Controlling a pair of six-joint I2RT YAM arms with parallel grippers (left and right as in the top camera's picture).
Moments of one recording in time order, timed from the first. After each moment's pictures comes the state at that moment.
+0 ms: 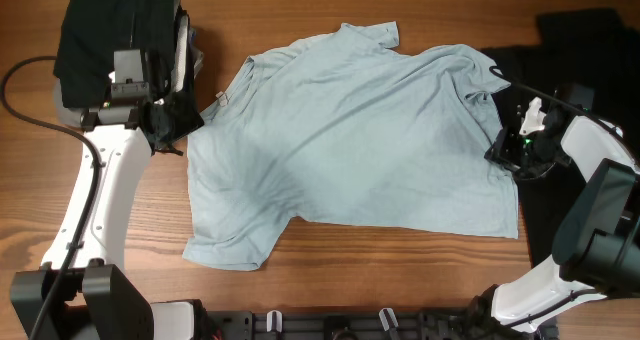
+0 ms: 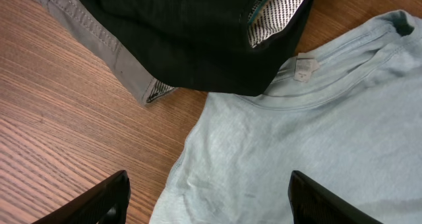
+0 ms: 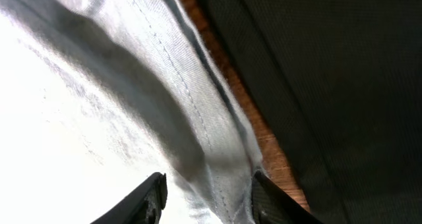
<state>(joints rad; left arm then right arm) 0.05 1.53 1.19 -0.83 -0.10 -0.48 -0.38 1.85 1.07 -0.73 -0.24 0.01</state>
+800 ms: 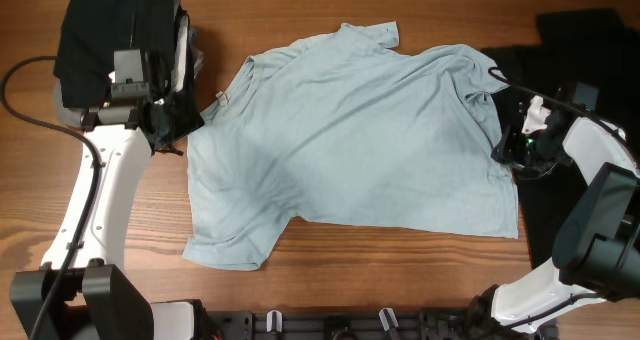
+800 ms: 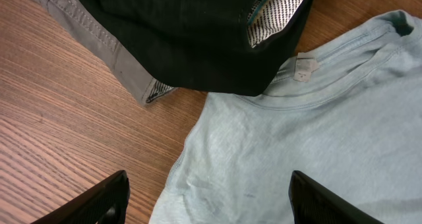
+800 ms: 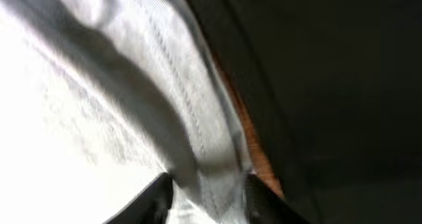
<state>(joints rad) 0.05 1.53 1.19 -0.83 -0.10 -0.48 -0.39 1.82 1.07 -0.70 -0.22 -0.07</state>
